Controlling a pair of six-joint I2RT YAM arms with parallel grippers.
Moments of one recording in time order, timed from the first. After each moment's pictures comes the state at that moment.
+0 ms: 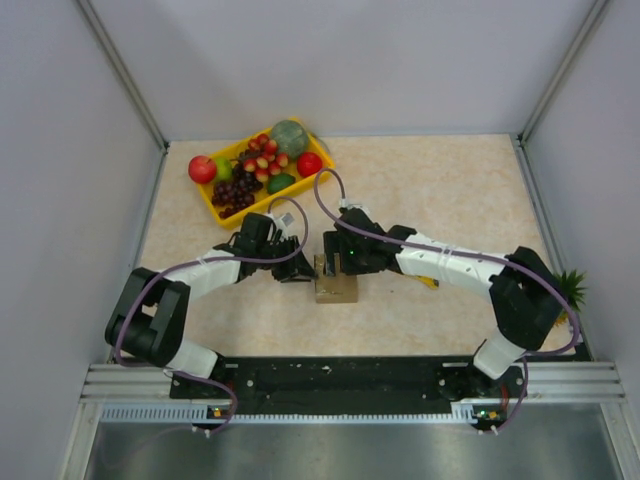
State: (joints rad) left arm -0.39 1.48 0.70 -0.08 0.60 -0.64; right arm 0.87 1.63 1.13 -0.45 0.08 0.68
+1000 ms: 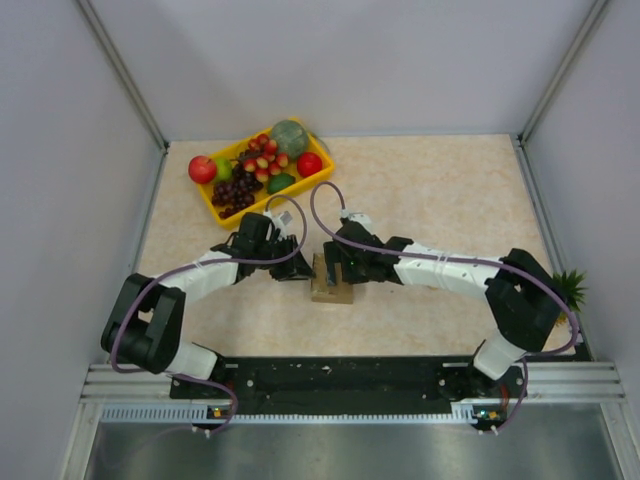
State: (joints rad) left arm -0.39 1.44 0.70 -0.11 0.56 -0.60; right arm 0.92 1.62 1.05 -0.39 0.19 0.68
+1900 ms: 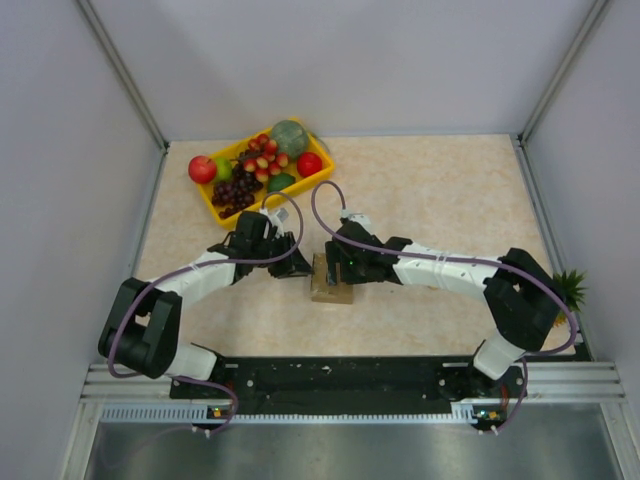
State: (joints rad) left arm -0.37 1.41 0.70 -0.10 0.55 -0.62; right arm 0.92 1.63 1.05 -0.38 0.17 0.72
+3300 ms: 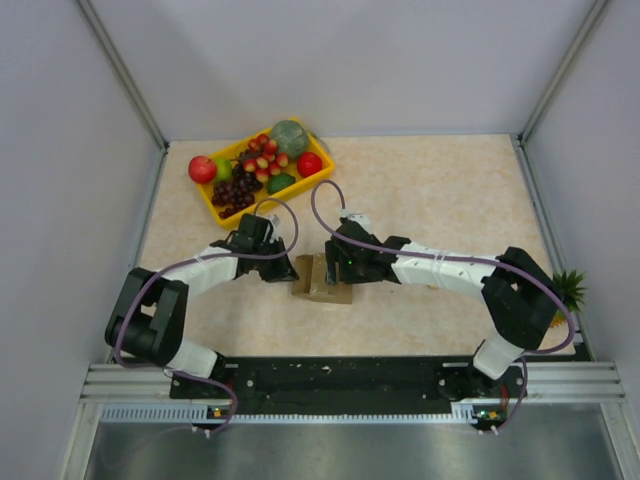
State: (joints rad) left arm -0.36 1.48 0.72 -0.23 0.36 -0.59; right arm 0.92 1.65 1.06 -0.38 0.16 0.74
